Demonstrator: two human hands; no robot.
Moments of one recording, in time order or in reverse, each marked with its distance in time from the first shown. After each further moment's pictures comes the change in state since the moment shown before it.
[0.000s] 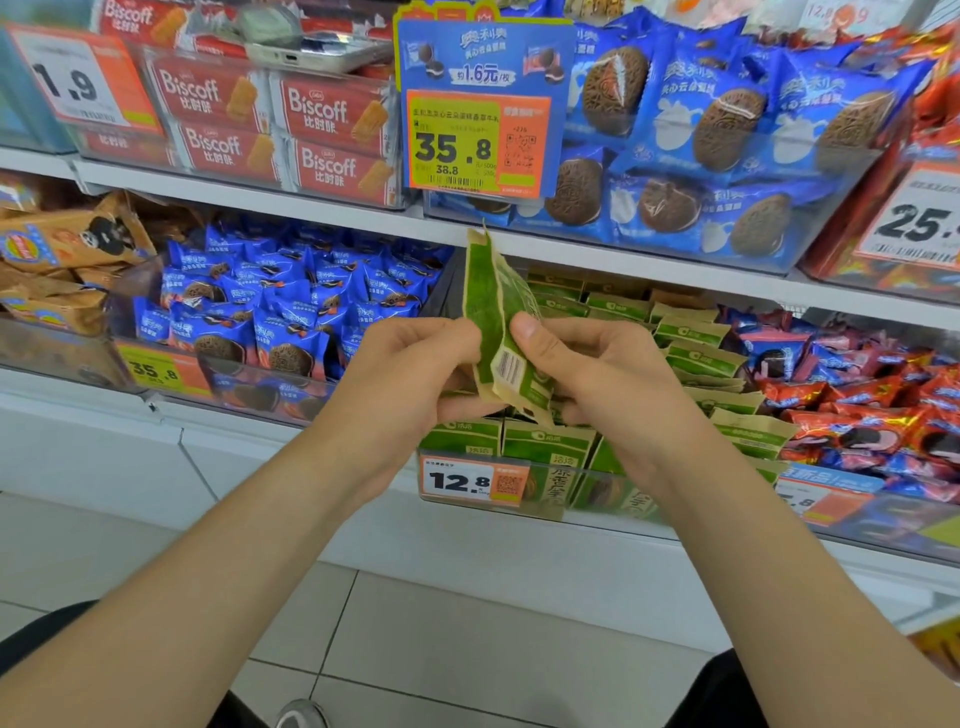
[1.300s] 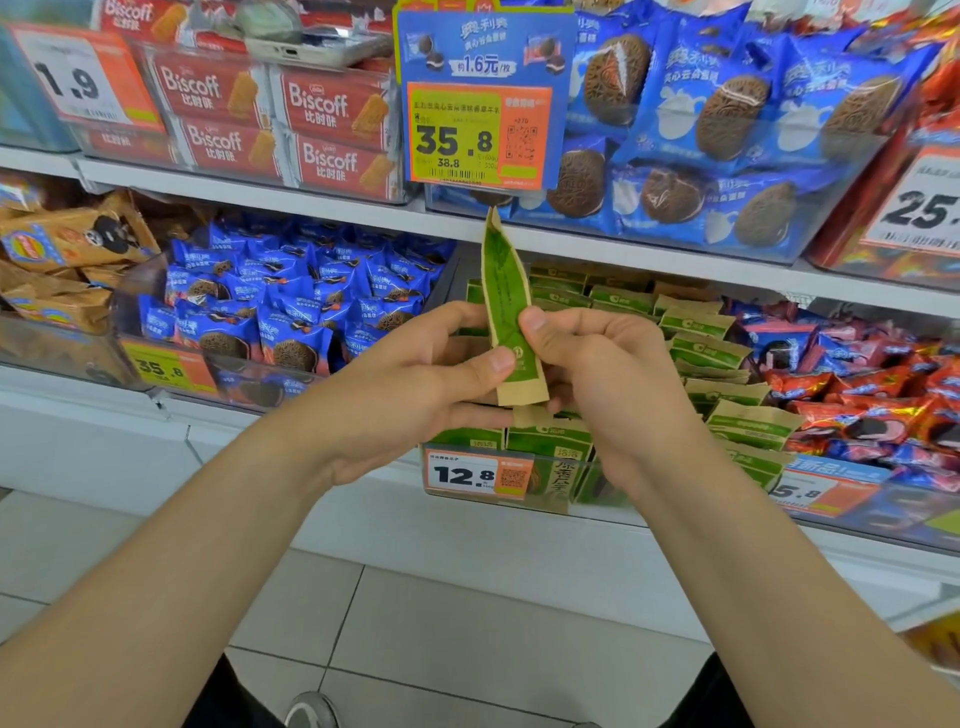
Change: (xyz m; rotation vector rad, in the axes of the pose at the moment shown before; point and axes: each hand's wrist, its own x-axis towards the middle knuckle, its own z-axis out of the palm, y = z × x) left_hand 0.001 0.005 -0.015 0.054 -0.340 -0.049; right_hand -0.010 -0.003 0.015 0.156 0.107 -0.027
